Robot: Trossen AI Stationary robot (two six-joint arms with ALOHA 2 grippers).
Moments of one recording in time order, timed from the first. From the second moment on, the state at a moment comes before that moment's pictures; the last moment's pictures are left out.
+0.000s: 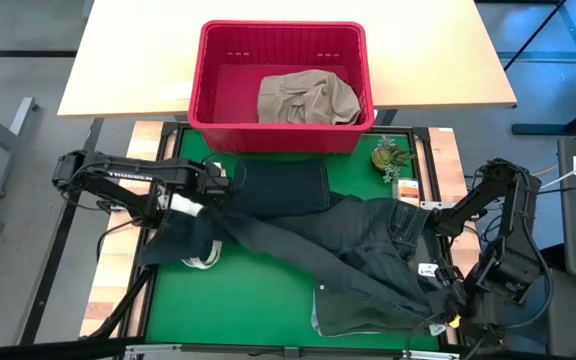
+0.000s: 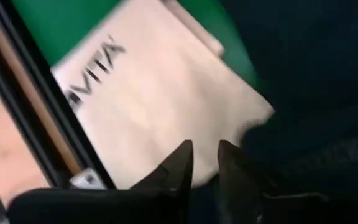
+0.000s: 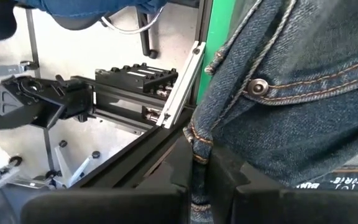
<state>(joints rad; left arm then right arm) 0.05 1.27 0.97 -1.28 -0.32 -0.97 0.90 1.38 1.51 -1.29 -0.26 1.02</state>
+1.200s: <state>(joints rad) -0.31 1.46 1.06 -0.36 -0.21 -0.43 0.88 1.38 1.51 -1.31 0.08 0.93</state>
